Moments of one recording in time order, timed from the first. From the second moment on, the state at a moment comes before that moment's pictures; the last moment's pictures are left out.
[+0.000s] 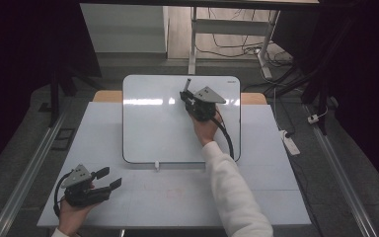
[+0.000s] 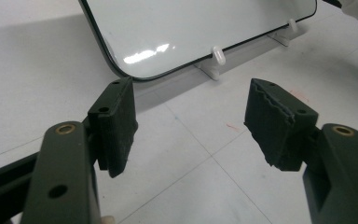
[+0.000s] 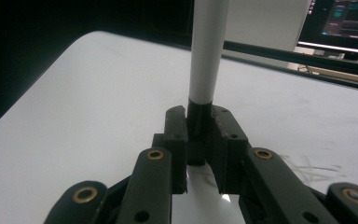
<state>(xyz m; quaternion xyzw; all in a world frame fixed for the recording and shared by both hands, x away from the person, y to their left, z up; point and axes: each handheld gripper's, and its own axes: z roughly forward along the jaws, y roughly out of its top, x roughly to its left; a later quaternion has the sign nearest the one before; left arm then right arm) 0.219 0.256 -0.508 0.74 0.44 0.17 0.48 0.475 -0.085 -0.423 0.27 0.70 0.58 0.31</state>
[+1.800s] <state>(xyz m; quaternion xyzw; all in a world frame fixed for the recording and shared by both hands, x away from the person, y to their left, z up) 0.219 0.256 -0.507 0.74 0.44 0.17 0.48 0.477 -0.120 -0.425 0.29 0.67 0.59 0.33</state>
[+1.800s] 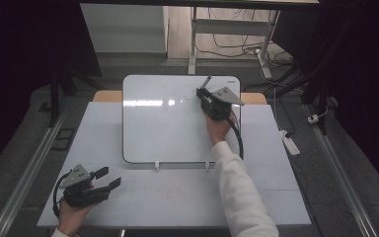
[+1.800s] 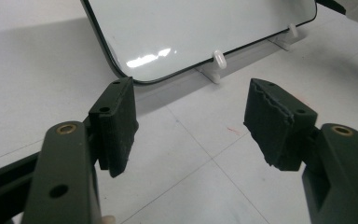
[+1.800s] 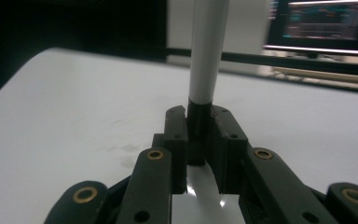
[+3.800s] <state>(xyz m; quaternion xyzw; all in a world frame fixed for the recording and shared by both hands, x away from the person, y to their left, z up) 0.216 0.257 -0.504 0.74 0.44 0.18 0.49 0.463 -0.094 -0.437 0.31 0.66 0.60 0.33</state>
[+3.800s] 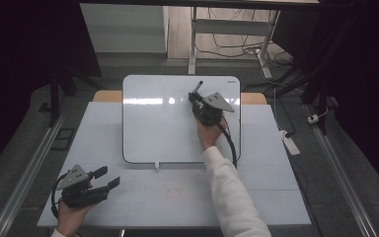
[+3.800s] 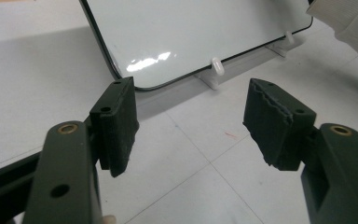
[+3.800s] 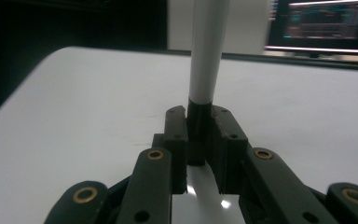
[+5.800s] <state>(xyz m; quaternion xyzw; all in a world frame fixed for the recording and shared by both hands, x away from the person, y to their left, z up) 0.276 0.065 -0.435 0.81 0.22 0.11 0.53 0.295 -0.159 -0.485 0.21 0.85 0.49 0.03</state>
